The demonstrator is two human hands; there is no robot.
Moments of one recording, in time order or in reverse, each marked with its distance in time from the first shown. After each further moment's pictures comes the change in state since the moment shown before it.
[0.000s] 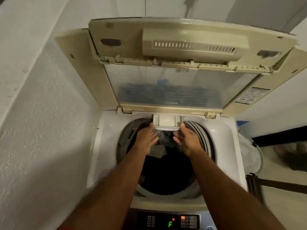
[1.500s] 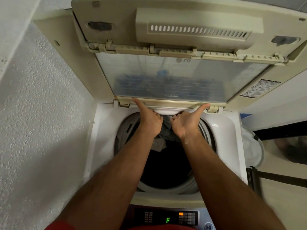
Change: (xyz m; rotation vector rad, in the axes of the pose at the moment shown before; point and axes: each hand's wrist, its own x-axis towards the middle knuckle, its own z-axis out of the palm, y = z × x) left_hand -0.018 0.042 0.051 -0.396 -0.121 0.030; right_hand -0.015 -0.049 0.061 0.510 -0.198 0.016
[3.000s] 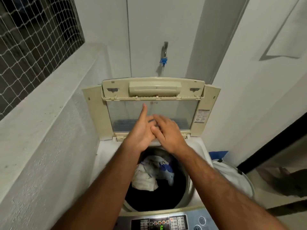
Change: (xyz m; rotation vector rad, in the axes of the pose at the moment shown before) left_hand -0.189 0.027 0.038 0.486 -0.559 0.192; right_hand -0.152 -0.031 0.036 -1.889 -0.165 -1.063
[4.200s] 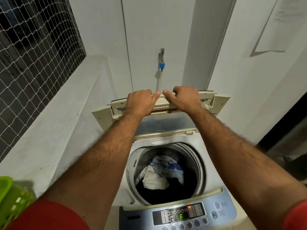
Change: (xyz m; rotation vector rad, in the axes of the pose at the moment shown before) left_hand 0.024 0.090 -0.009 1.999 0.496 0.724; right_hand 0.072 -0.028 -0.090 -0.463 0.309 0.126
